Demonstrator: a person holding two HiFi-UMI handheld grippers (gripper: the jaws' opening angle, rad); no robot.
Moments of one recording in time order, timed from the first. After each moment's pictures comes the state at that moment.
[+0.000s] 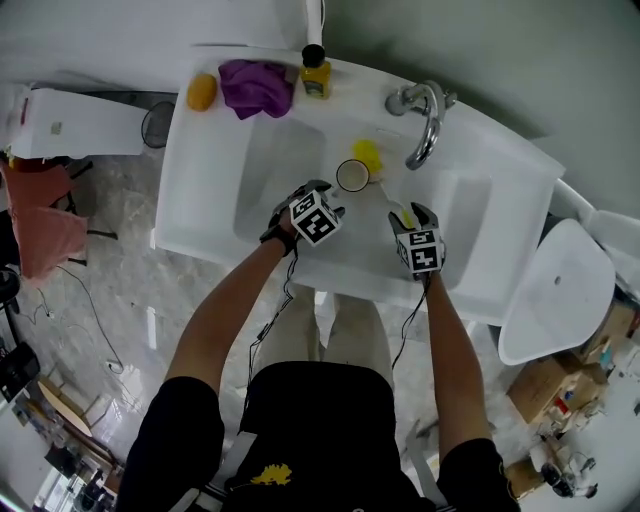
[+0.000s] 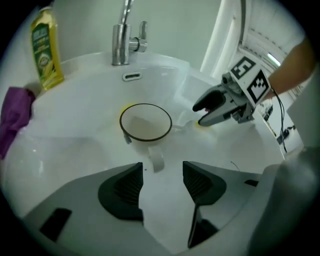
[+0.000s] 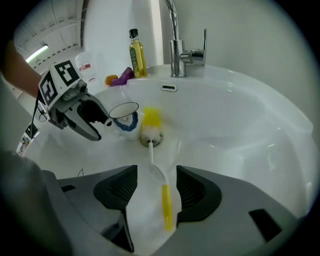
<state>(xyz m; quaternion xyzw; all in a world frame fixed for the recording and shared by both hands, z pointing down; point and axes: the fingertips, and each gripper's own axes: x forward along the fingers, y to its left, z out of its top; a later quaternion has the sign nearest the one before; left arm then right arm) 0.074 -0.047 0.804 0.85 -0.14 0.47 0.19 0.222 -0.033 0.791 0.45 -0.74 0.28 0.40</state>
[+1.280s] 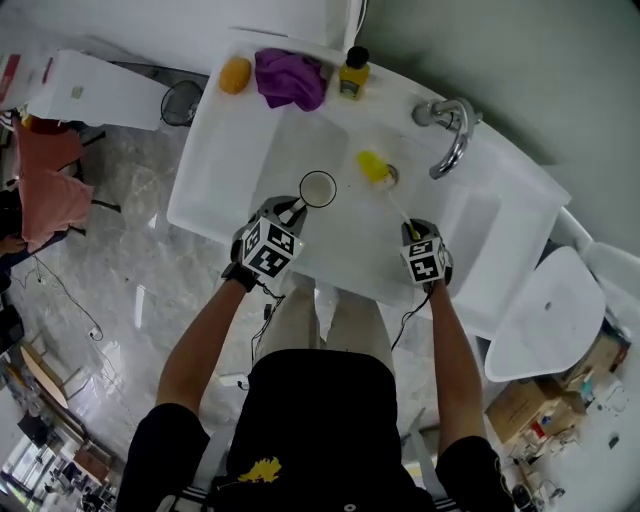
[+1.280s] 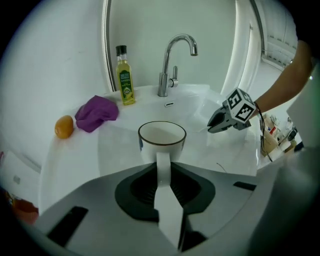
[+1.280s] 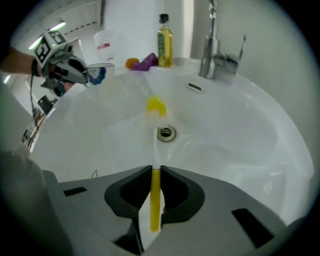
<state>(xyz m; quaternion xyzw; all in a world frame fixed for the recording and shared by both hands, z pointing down) -0.050 -0.027 0.700 0.83 -0.31 0.42 0.21 0.201 -0.011 0.775 0.36 -0.75 0.24 0.49</state>
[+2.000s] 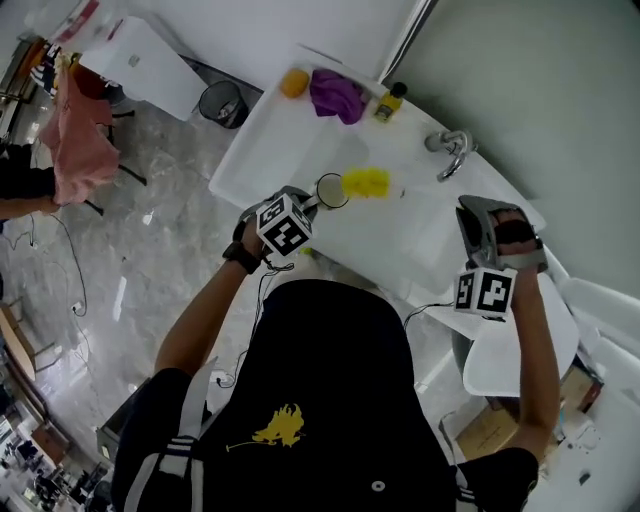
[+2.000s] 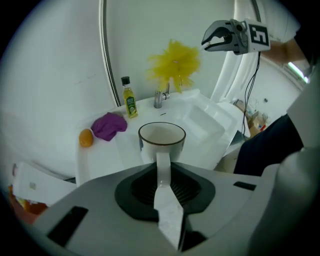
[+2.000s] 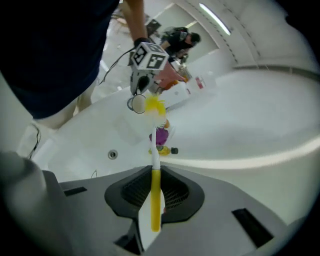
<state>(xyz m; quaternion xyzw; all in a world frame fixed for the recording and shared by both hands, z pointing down) -0.088 0.007 0.558 0.82 -0.27 0.46 0.21 0.128 -0.060 0.375 0.12 -0.67 -0.41 0.60</state>
